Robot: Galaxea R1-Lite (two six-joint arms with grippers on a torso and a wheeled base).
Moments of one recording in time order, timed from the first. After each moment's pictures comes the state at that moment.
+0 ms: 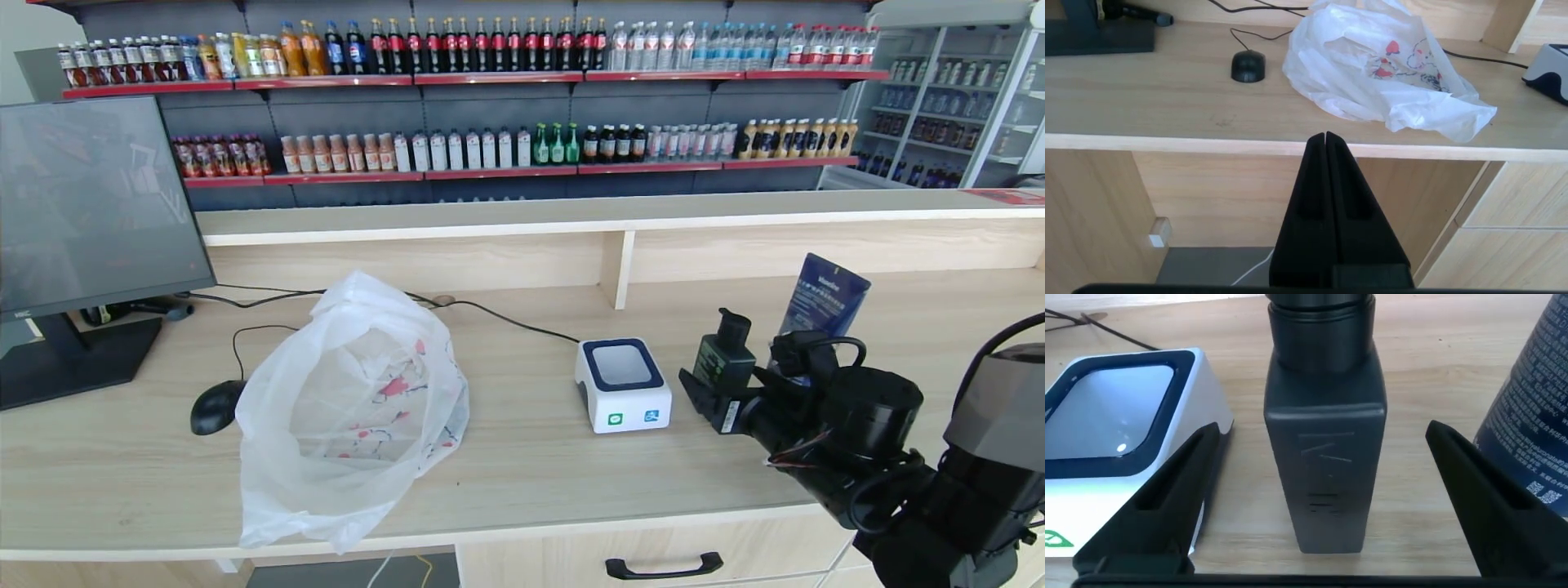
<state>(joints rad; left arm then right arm) 0.00 0.00 0.00 0.00 0.00 -0.01 0.32 2.08 -0.40 -1.57 -0.19 0.09</state>
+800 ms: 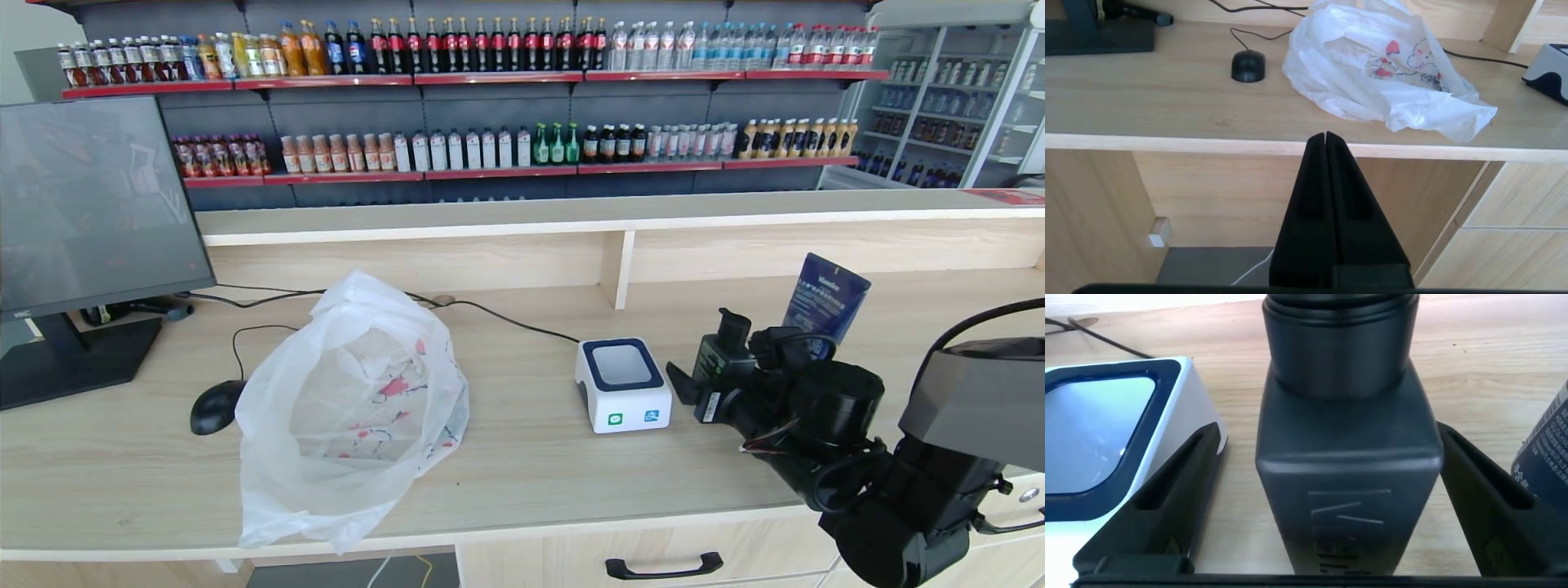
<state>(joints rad) 0.00 0.00 0.00 0.00 0.00 -0.01 0.31 2.17 -0.50 -1.57 -0.19 0.09</state>
